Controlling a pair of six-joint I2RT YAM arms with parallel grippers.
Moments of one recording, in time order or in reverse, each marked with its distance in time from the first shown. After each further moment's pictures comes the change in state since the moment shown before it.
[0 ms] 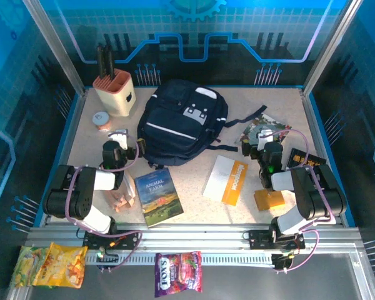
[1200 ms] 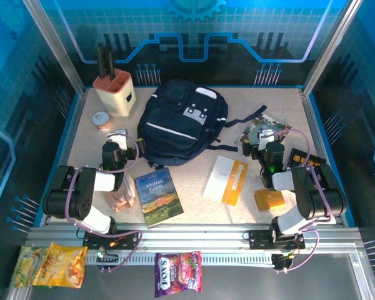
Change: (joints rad) left arm 0.000 -0.016 -0.034 0.049 -0.011 -0.001; right arm -0.023 -0.002 0.000 -0.007 -0.042 0.001
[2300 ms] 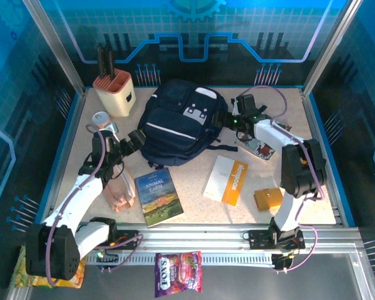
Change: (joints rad) left arm -0.048 -0.488 0.268 -0.962 0.197 -0.600; right arm 0.181 0.302 0.953 -1.112 -0.245 0.496
